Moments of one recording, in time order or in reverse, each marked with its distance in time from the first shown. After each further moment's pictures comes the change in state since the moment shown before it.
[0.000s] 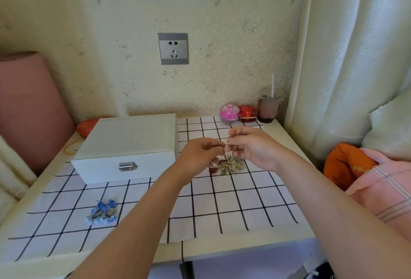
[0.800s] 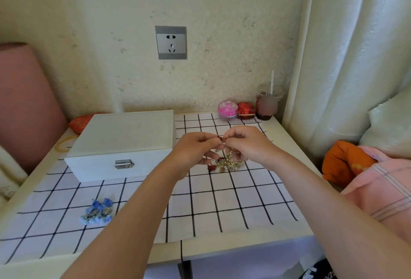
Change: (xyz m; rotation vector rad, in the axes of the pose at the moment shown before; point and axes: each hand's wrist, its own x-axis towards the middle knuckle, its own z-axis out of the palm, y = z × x) left_hand -0.003 0.009 -0.013 -0.120 -0.074 -0.063; right_hand -0.003 0.004 0.011 -0.571 0.097 -0.116
